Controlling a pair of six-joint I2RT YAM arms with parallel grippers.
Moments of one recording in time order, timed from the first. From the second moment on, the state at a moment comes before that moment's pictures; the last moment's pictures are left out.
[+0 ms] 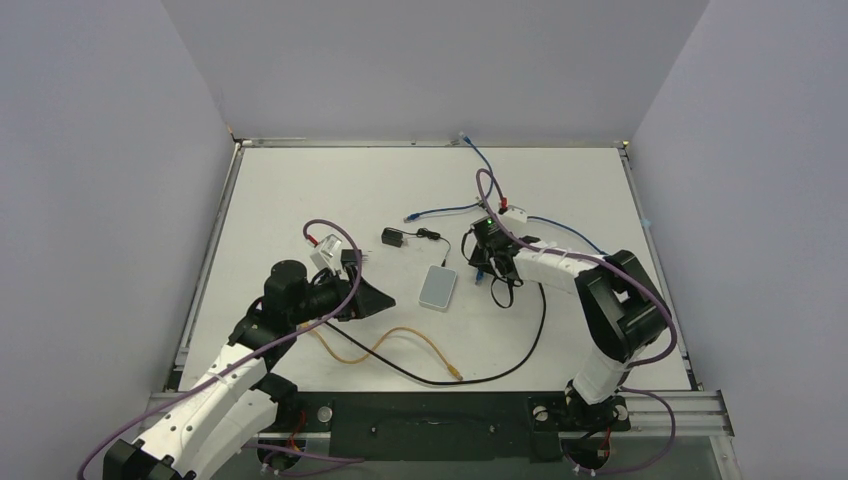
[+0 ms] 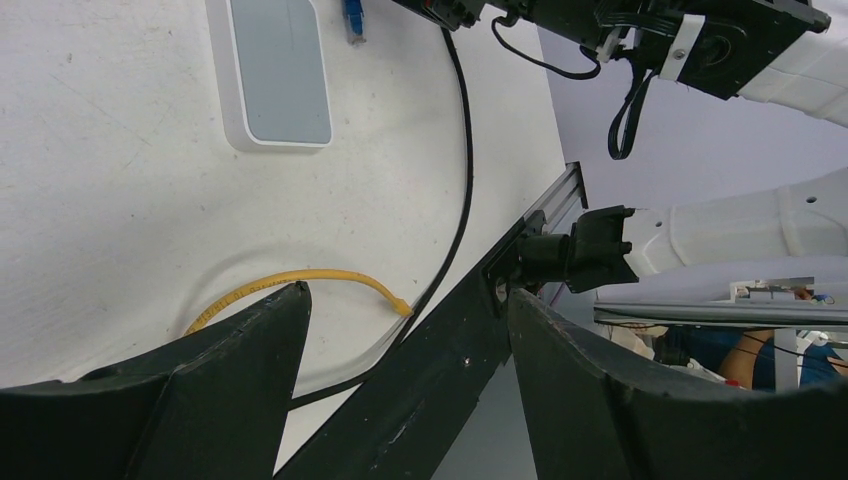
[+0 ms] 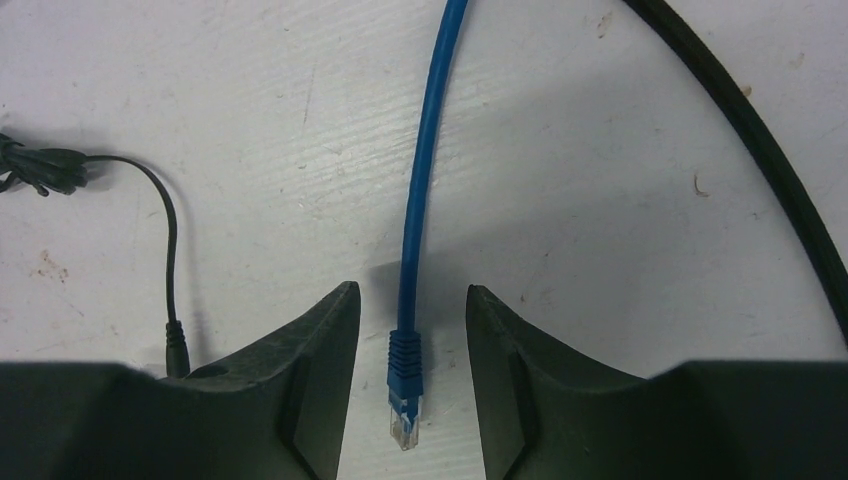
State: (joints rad) left arm -0.44 0.72 0.43 -0.11 0.54 -0.83; right arm 0.55 1.70 0.92 -0.22 0.35 0.80
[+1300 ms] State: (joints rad) left arm -0.44 0.72 0.42 -0.14 0.53 -0.78; right arm 0.57 1.84 1.07 -0.27 0.44 0.77
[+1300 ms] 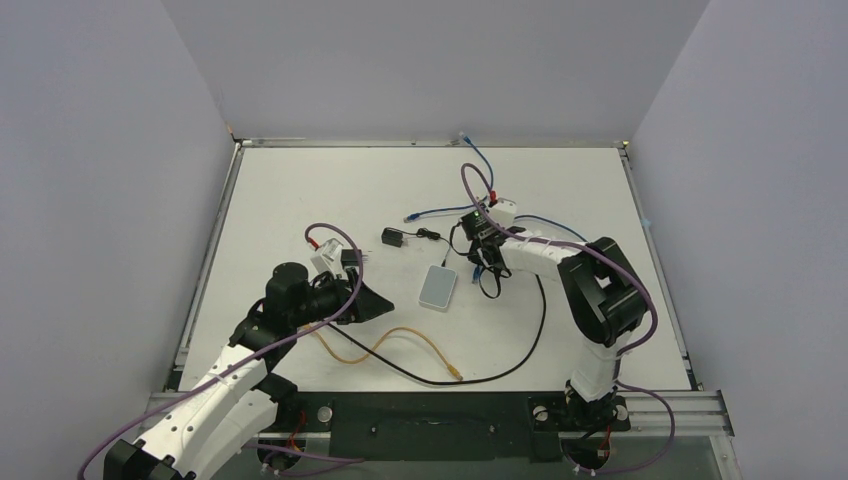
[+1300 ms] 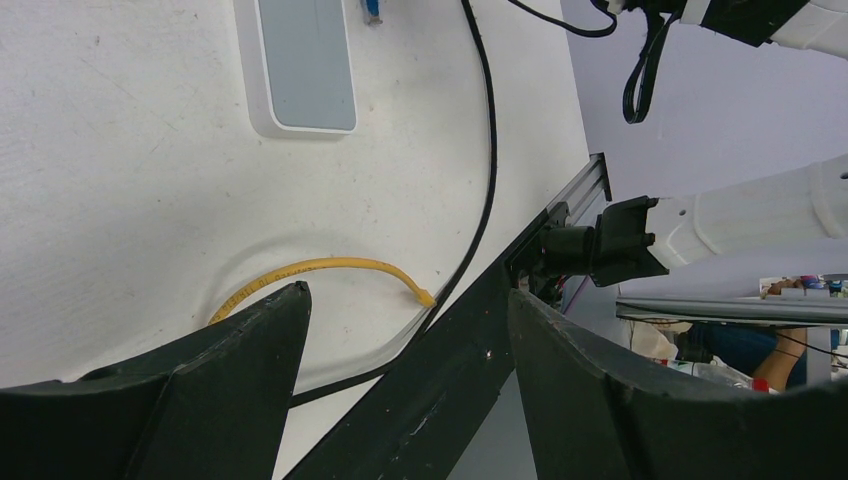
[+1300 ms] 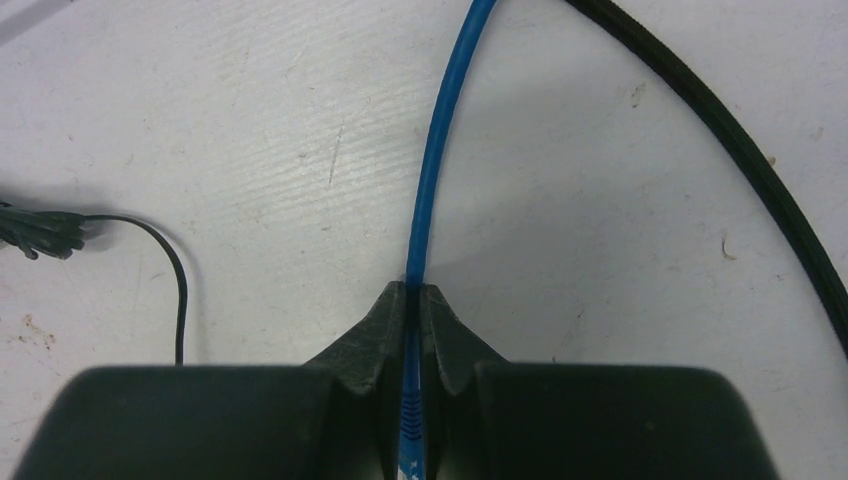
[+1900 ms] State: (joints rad) left arm -0.60 0.84 0.47 -0.10 0.48 -0.76; right arm 0.68 1.48 1.02 -0.32 0.38 0.80
